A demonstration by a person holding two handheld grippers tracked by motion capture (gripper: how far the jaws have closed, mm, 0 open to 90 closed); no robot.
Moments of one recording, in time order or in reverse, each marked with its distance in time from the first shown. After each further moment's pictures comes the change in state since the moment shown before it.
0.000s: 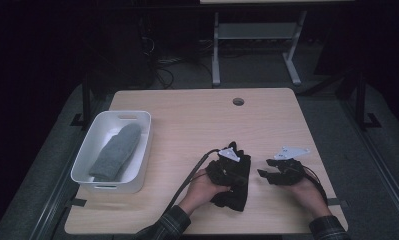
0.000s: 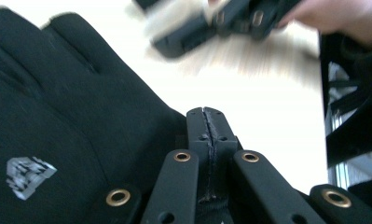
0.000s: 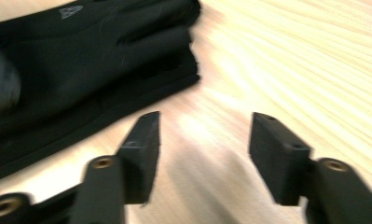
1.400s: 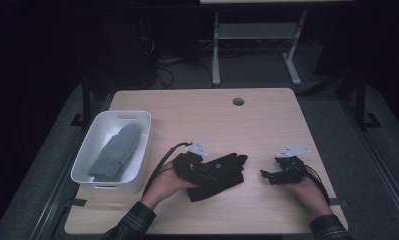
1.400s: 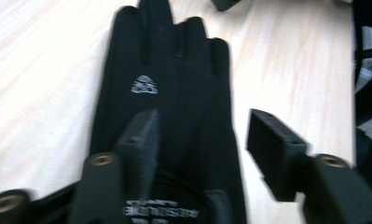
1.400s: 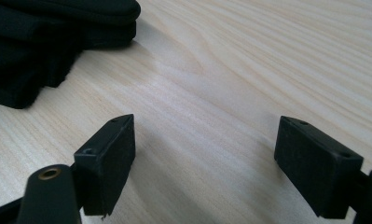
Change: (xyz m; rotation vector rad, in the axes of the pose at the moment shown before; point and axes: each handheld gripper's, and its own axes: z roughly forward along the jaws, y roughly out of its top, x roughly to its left) left arm 0.028 -0.026 -0.087 0.052 0.139 0.089; right arm -0.015 -0.009 0.008 0.040 -0.070 0.060
